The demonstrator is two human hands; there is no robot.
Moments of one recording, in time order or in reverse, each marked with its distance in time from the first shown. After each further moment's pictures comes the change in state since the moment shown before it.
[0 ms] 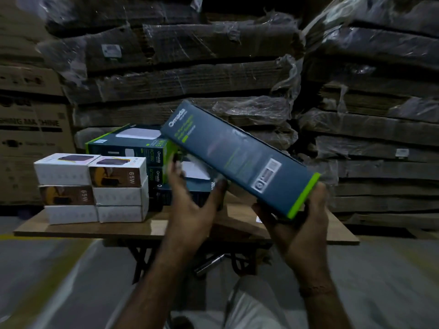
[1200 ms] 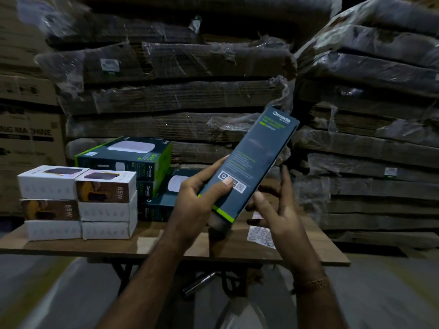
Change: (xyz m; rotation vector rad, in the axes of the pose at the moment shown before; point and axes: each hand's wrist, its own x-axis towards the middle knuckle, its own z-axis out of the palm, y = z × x) left_hand 0.040 0.019 0.024 -0.187 -0.194 -0.040; right_hand 0.043 -0.008 0.007 0.126 -0.346 0.247
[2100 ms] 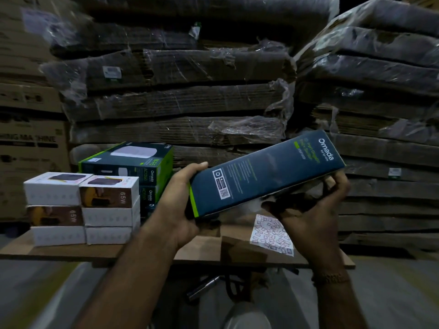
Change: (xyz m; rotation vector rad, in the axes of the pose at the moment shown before) left_hand 0.017 0.023 -0.011 -0.280 0.077 -0.498; right_hand 0.014 0.003 -0.035 -0.133 0.293 -0.238
